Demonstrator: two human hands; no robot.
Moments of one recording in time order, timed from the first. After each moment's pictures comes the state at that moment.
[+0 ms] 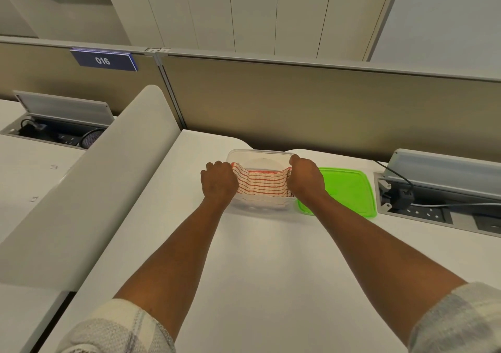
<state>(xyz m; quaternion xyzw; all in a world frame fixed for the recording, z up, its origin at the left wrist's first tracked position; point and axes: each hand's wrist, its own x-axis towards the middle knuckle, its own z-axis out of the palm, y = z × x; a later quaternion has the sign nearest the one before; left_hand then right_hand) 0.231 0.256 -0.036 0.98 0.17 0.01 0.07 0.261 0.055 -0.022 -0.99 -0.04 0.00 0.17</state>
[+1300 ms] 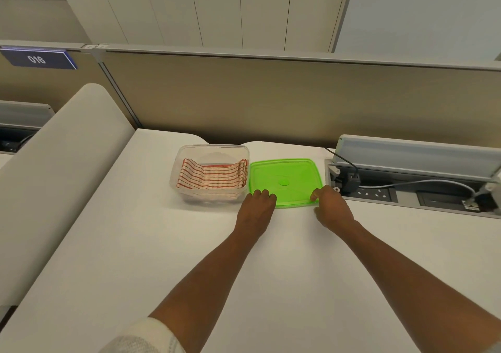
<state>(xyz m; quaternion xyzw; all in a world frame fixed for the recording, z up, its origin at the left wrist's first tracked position) 0.183 0.060 -0.082 0.99 -0.16 0.00 -0.01 0.209 -0.149 -0.087 -0.98 -0.01 0.10 0.18</state>
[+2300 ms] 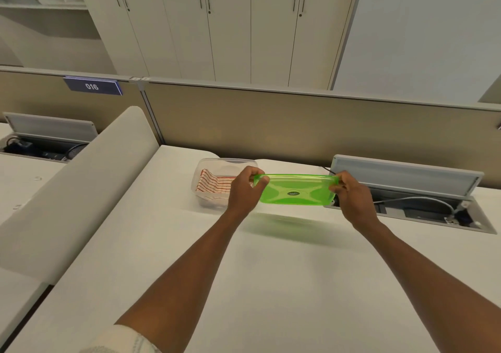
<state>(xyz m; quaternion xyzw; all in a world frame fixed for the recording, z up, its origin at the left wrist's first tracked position) 0.154 0.098 0.017 0.83 0.02 0.14 0.54 0.161 -0.169 0.020 -0.91 -0.01 -0.11 0.41</state>
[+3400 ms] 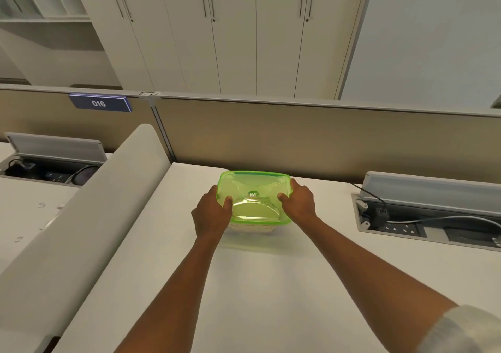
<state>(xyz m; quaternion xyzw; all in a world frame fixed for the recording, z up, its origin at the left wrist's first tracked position) 0.198 0.242 -0.023 0.92 0.19 0.14 0.30 0.246 0.034 -0.009 -0.93 0.06 0.03 0.35</state>
